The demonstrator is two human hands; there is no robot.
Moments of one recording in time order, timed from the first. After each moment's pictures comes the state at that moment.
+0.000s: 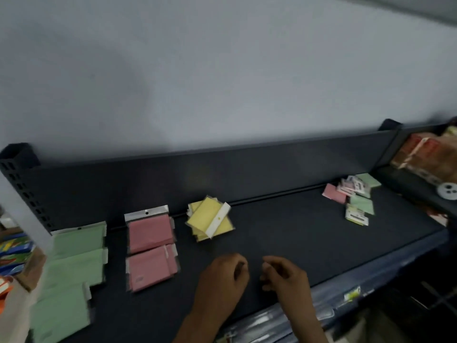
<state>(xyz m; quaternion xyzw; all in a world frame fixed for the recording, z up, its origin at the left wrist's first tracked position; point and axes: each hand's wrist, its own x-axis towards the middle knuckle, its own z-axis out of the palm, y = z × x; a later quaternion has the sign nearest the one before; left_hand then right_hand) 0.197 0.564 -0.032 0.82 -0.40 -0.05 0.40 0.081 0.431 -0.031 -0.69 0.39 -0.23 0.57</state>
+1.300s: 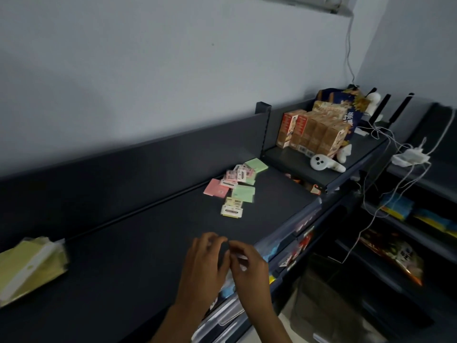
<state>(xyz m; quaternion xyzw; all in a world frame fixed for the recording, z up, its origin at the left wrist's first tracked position) 0.044 0.276 -0.032 0.78 -0.52 0.02 0.33 -0.071 0.212 -0.027 -0.71 0.37 -0.38 0.45</state>
